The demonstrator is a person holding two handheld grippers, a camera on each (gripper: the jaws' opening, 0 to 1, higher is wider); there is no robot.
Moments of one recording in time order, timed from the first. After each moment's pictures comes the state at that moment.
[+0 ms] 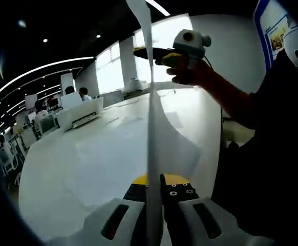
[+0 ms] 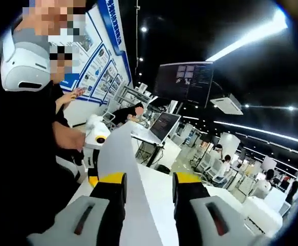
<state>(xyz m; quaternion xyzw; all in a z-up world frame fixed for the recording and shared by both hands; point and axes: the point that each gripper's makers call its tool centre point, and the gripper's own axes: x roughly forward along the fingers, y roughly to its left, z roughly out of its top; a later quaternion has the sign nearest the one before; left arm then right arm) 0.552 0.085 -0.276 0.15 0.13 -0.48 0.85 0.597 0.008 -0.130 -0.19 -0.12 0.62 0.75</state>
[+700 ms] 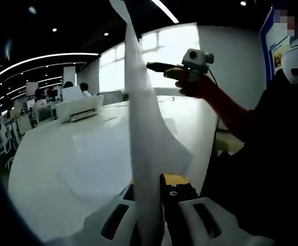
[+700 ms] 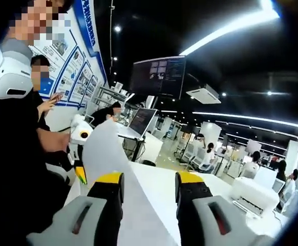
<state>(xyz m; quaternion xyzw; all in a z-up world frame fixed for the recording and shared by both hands) 0.539 0.100 -0.275 0.08 0.14 -0.50 0.85 0.618 -0.026 -0.139 -0.15 -0.09 0.56 0.81</state>
